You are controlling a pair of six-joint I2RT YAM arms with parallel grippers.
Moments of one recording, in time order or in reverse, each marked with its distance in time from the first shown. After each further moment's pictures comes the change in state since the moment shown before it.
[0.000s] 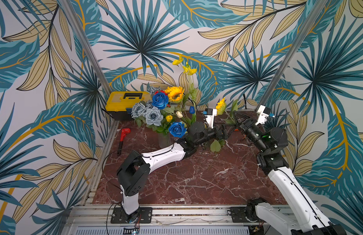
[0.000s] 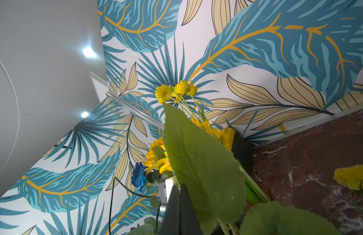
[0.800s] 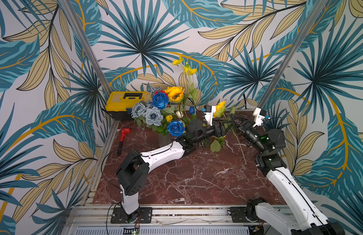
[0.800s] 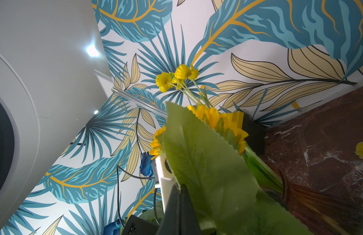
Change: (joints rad) left arm 0.021 0.000 0.018 0.021 0.039 0.006; right arm -0.001 0.002 -0.038 0.042 -0.079 0.101
